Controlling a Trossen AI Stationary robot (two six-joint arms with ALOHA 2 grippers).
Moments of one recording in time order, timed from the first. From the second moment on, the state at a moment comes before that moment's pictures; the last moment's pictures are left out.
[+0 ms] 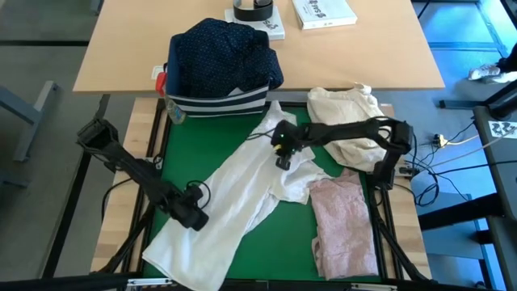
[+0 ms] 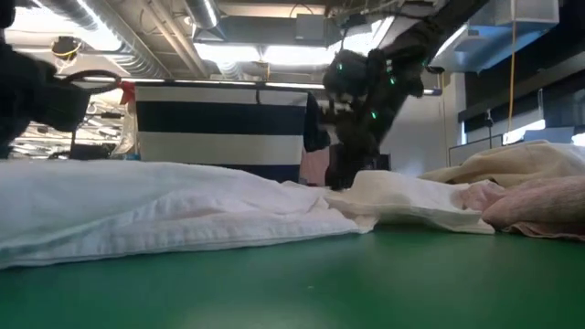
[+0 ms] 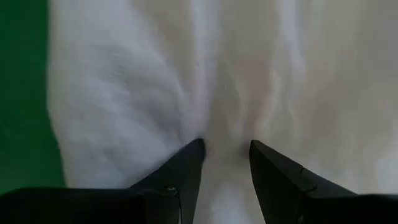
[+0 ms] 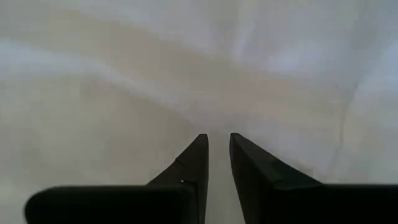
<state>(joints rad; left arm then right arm) -0.65 1.39 0.58 -0.53 -0.12 -1.59 -0.29 1.80 1.07 -0.31 -0.06 -0.04</state>
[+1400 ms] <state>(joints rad) -0.72 1.41 0.78 -0.59 -0.28 -1.32 -0.04 1.76 1.06 -0.43 0.12 0.21</state>
